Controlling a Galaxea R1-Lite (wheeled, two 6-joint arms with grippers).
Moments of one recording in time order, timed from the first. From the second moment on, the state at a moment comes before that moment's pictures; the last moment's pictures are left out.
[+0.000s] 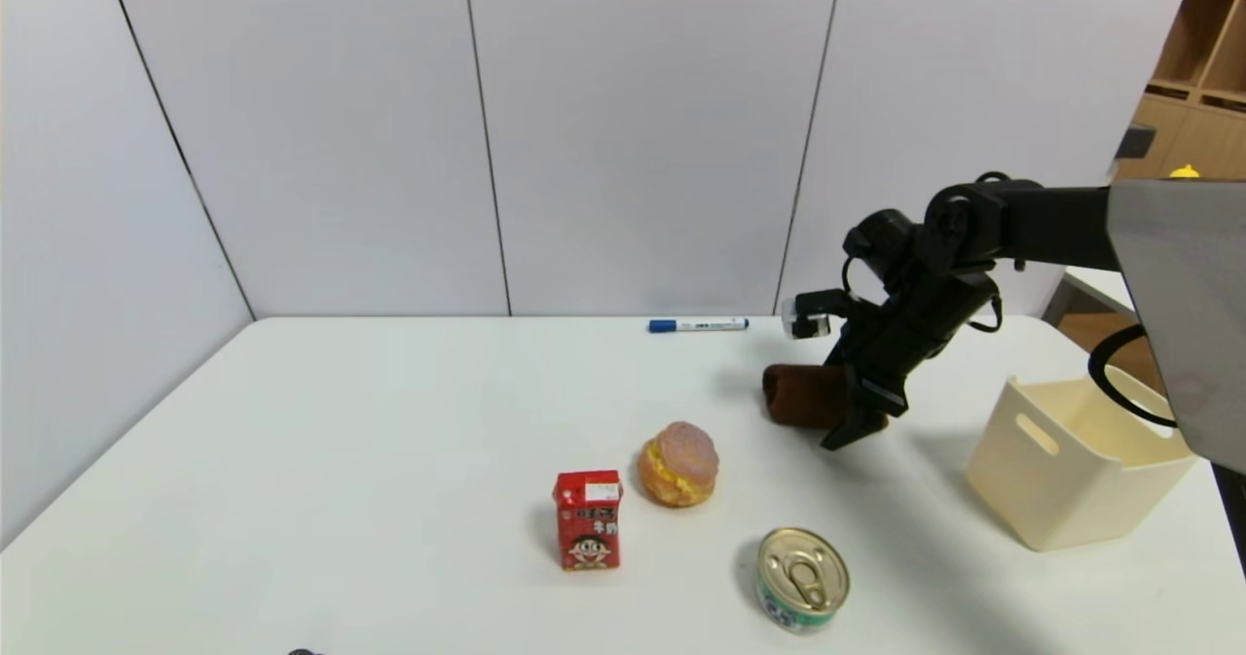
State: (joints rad) left arm 0.00 0.00 0.00 0.00 0.00 0.00; right arm 0.18 2.33 -1.99 0.99 0.29 -1.08
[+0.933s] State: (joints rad) left arm 0.00 0.00 0.00 0.00 0.00 0.00; right arm 0.20 2.33 -1.99 0.98 0.29 -1.07
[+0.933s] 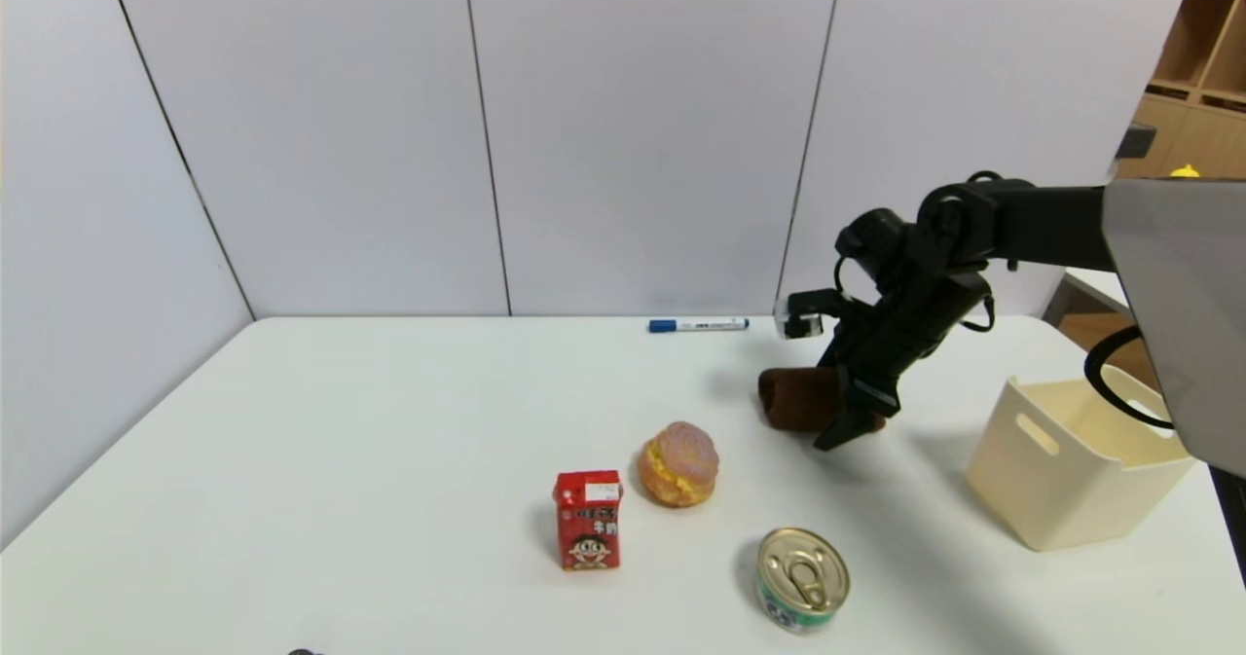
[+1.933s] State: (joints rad) left arm 0.00 0.00 0.00 0.00 0.00 0.00; right arm 0.19 2.33 -1.99 0.93 0.29 -1.06
